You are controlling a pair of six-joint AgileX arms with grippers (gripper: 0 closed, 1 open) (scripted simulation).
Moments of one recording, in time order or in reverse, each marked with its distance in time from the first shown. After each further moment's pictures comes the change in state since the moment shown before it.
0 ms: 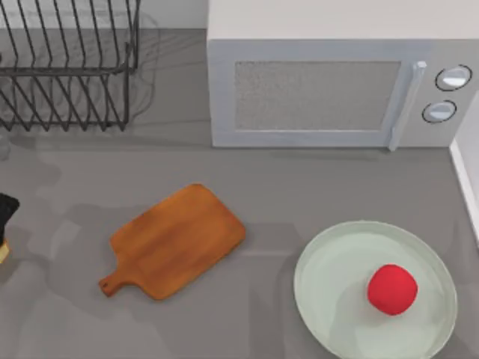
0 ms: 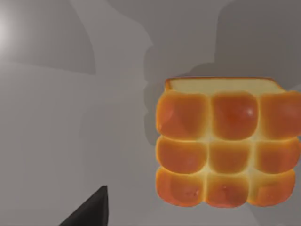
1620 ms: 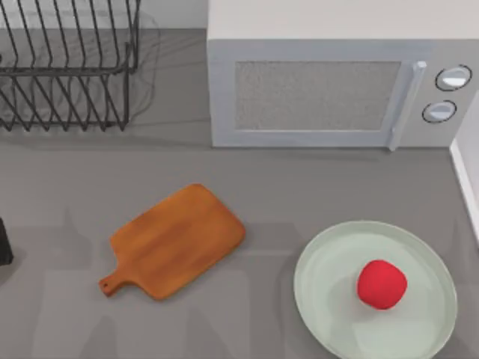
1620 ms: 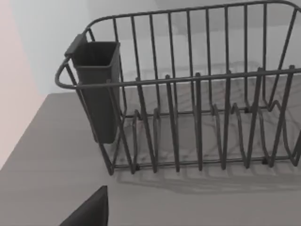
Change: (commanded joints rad) left arm -0.126 -1.504 -0.940 0.852 -0.012 -0.460; right arm 0.000 0.000 0.000 0.000 0.000 0.000
